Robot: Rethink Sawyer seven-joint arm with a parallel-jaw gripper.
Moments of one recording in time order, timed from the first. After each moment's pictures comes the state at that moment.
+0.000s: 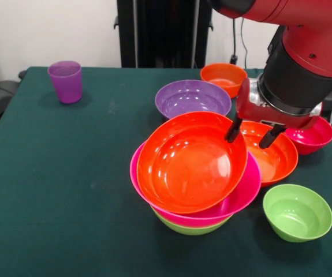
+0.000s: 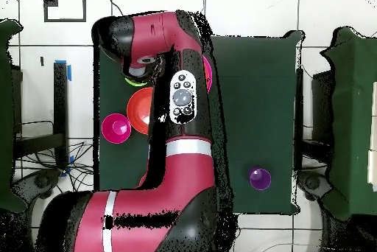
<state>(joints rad) -0.02 -0.29 0.05 0.75 -0.24 1.37 1.89</state>
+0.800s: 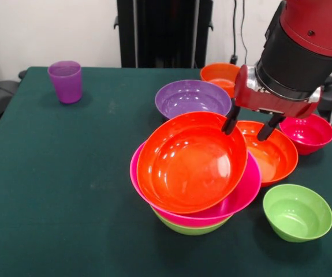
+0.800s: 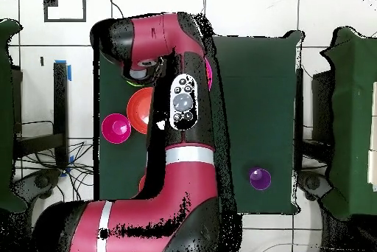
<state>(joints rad) -0.02 -0.35 0.04 0.82 -0.24 1.30 1.89</state>
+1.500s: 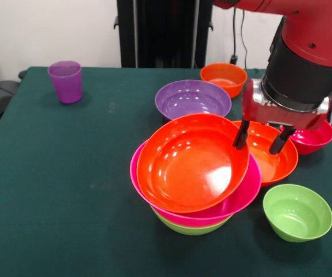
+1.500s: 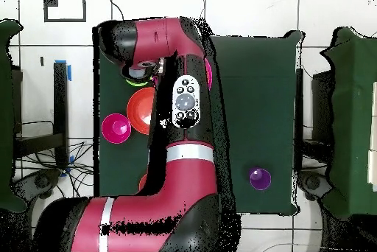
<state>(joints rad) -0.02 -0.32 0.03 0.83 -0.16 1.21 1.89</state>
